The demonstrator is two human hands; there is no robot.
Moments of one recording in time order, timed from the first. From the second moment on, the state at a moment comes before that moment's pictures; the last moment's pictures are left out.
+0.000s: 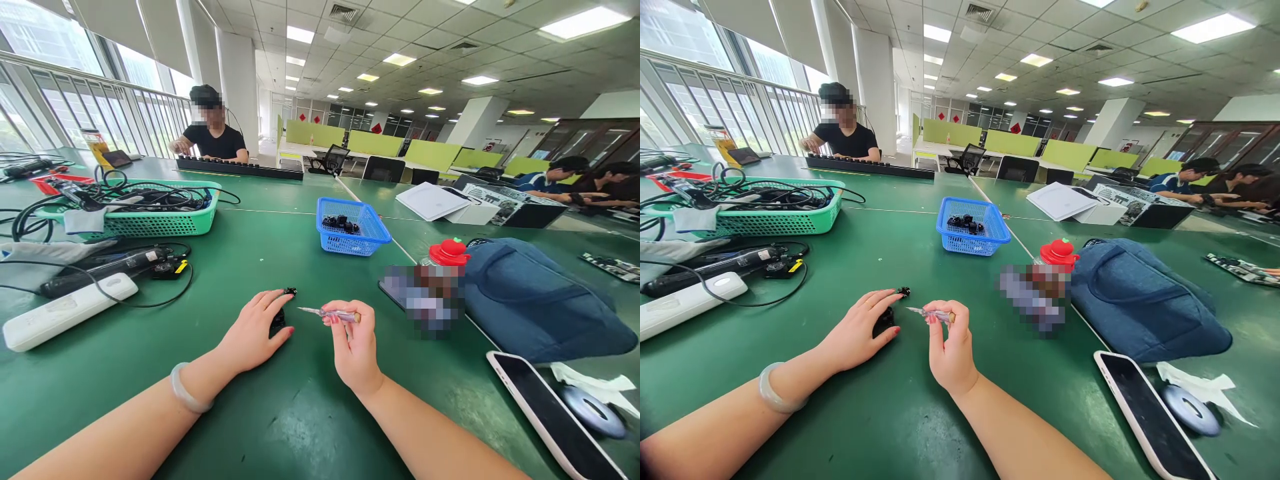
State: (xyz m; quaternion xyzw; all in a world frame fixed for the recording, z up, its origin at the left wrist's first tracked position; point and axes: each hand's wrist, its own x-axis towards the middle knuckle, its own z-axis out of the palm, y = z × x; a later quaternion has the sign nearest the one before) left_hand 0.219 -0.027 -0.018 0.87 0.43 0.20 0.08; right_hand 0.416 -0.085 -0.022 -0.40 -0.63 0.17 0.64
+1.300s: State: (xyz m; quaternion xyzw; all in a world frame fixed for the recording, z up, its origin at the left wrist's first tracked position) left_hand 0.011 -0.031 -0.006 0.73 0.68 0.09 -0.06; right_hand 0.425 -0.065 -0.027 -0.48 -0.71 0.14 0.49
